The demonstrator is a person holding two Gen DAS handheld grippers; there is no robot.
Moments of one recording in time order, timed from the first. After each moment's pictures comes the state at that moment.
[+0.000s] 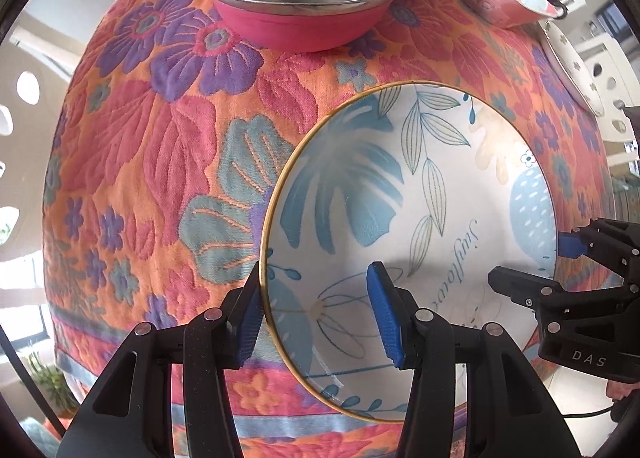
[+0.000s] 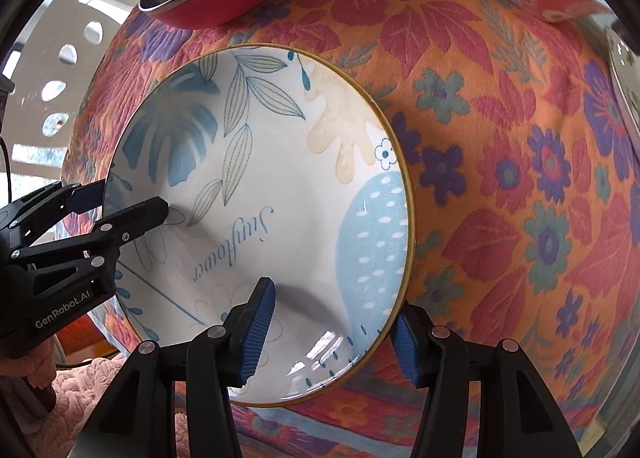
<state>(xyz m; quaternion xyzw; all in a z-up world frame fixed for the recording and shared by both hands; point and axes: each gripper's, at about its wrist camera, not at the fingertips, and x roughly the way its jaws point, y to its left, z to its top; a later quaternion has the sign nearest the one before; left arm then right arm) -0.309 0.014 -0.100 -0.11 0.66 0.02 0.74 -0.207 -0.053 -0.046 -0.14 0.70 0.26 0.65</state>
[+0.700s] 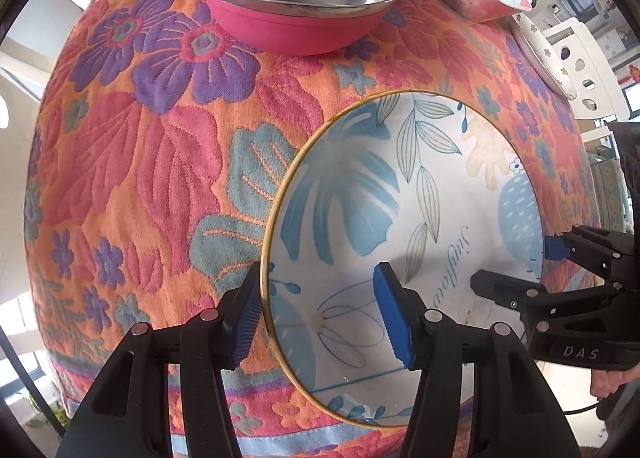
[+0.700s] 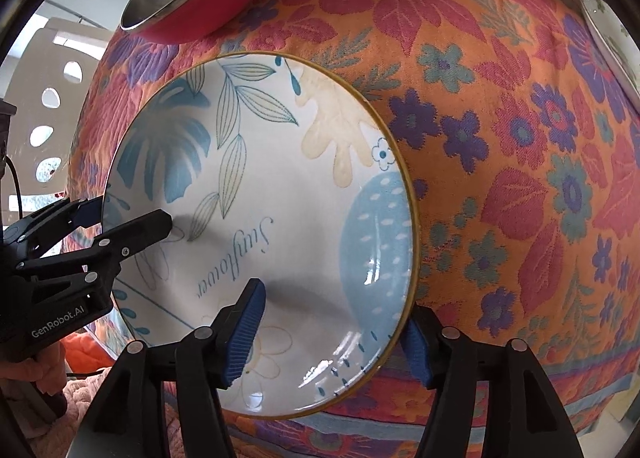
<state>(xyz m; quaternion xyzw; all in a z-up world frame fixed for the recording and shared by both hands) -0.337 0.121 -0.082 -0.12 0.65 -0.05 0.75 -0.220 -0.041 -0.052 -0.07 0.71 0.21 0.66</state>
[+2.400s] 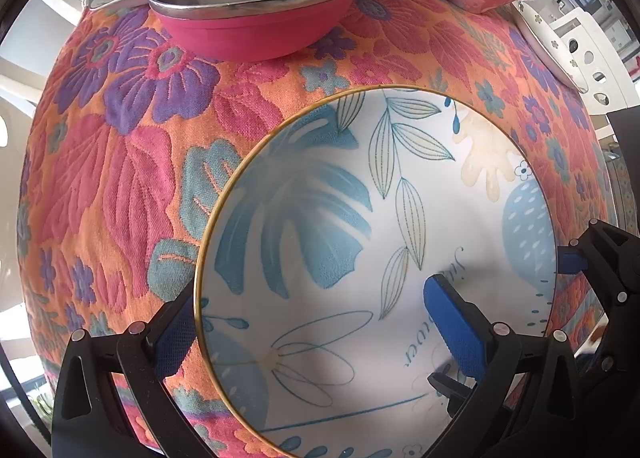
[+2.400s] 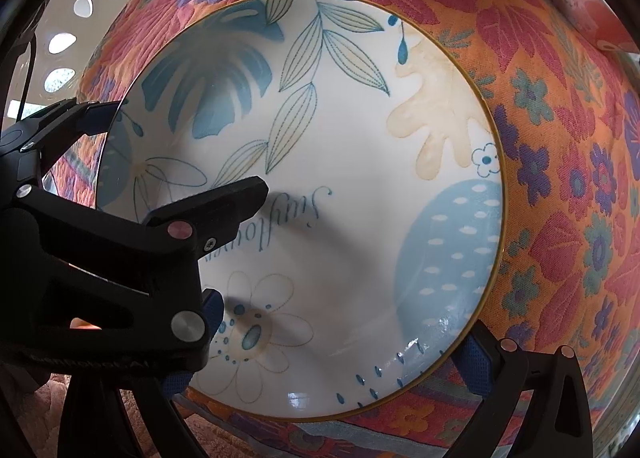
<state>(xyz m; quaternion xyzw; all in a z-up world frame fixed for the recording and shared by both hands) -0.282 0.076 -0.069 -0.07 0.64 -0.01 0.77 -0.264 0.025 -0.070 -0.18 0.70 0.28 0.63</state>
